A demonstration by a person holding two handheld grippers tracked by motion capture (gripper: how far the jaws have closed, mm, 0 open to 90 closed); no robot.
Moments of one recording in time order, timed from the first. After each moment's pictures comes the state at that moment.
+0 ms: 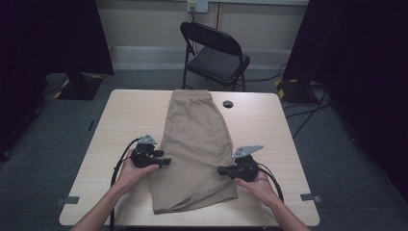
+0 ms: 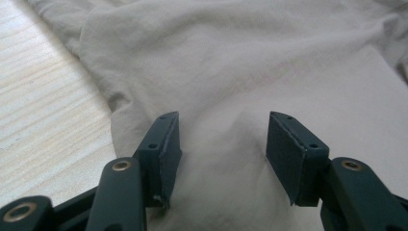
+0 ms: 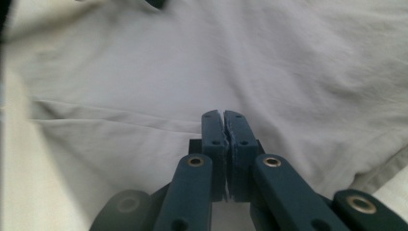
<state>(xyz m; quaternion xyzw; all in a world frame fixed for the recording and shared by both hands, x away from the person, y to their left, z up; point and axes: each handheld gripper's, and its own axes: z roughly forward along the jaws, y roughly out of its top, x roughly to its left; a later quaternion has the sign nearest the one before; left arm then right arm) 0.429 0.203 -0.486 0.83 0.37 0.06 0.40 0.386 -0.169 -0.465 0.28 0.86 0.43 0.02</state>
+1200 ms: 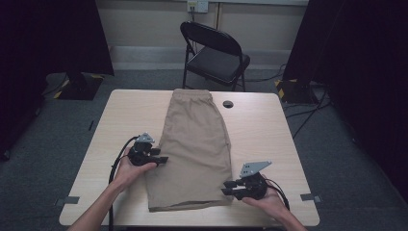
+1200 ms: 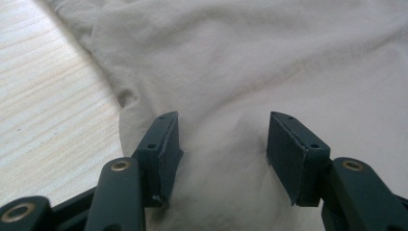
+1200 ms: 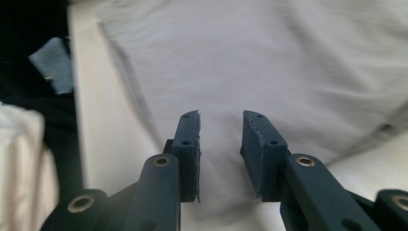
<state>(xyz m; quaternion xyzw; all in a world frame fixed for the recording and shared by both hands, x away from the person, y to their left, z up) 0.436 0.214 -0.486 0.84 0.37 0.07 0.39 0.340 -0.185 -0.472 0.23 0.87 0.43 0.00</state>
